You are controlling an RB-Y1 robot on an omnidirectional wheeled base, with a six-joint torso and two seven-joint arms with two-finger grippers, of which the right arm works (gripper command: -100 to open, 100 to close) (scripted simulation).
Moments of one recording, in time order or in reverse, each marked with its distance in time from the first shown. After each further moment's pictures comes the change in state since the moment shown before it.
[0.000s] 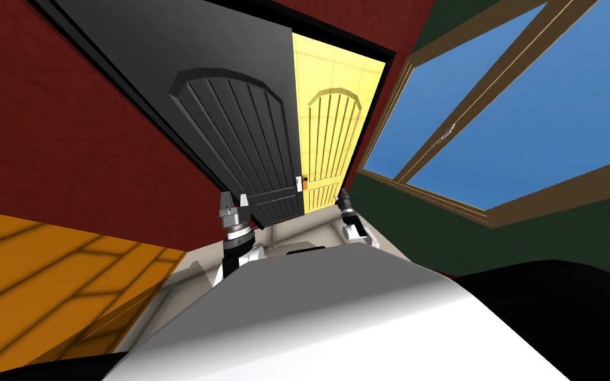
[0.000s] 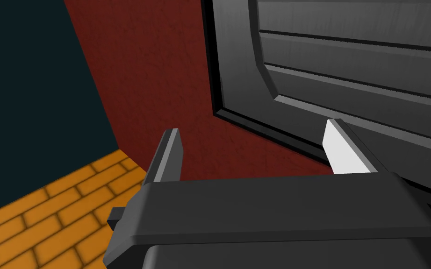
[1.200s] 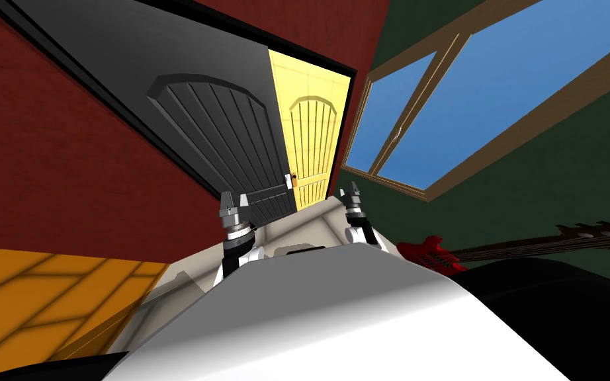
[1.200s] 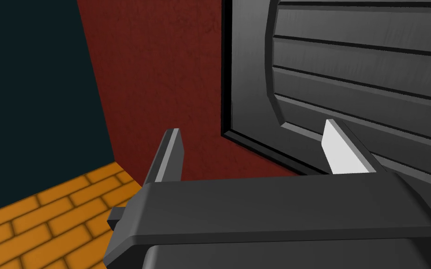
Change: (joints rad) arm 0.130 0.092 -0.015 -0.302 0.001 0.001 0.033
